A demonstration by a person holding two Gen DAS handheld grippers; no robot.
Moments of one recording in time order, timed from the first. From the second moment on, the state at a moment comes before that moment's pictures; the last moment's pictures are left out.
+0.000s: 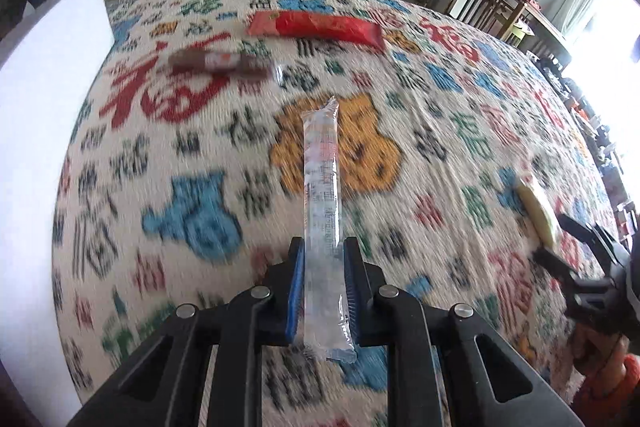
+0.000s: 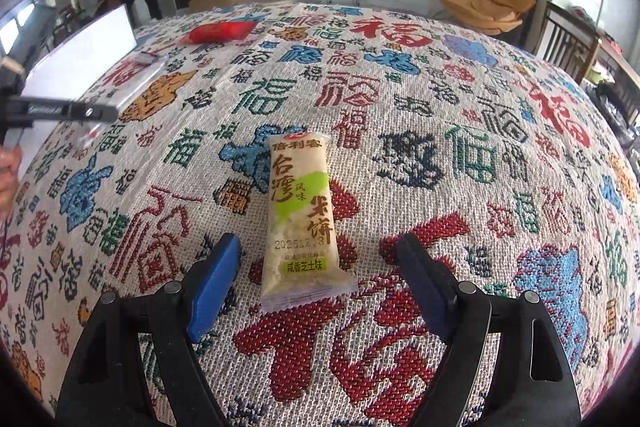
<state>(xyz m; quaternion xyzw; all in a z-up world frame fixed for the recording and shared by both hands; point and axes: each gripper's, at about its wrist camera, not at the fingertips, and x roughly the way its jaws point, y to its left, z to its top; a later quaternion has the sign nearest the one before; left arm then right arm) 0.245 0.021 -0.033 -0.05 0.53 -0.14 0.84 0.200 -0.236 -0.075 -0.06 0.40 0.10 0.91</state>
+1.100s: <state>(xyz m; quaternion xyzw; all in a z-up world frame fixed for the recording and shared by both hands) 0.179 -0.020 -0.047 0.05 0.45 -0.10 0.88 0.201 -0.235 -0.076 -0.06 0.40 0.10 0.91</state>
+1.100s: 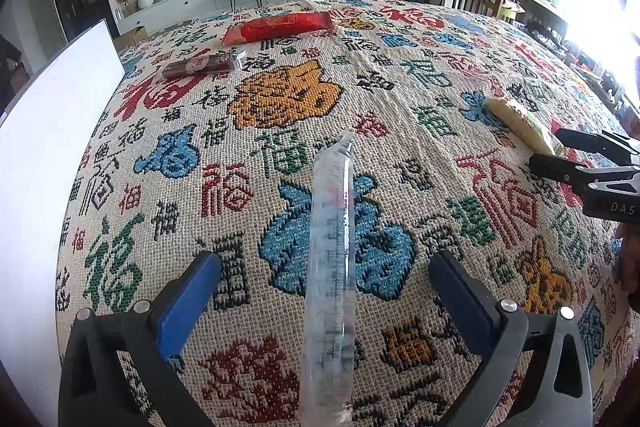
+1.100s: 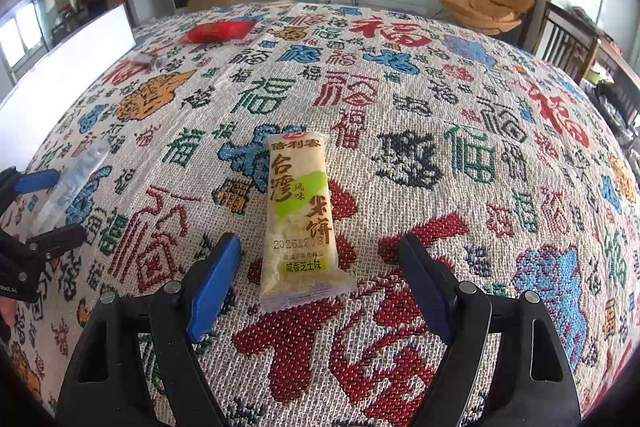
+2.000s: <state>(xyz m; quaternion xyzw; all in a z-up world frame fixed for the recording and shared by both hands) 0.184 -0.020 -0.044 0.07 0.50 -0.15 0.85 0.201 -0.236 -0.076 -0.06 0.40 0.10 0.91</state>
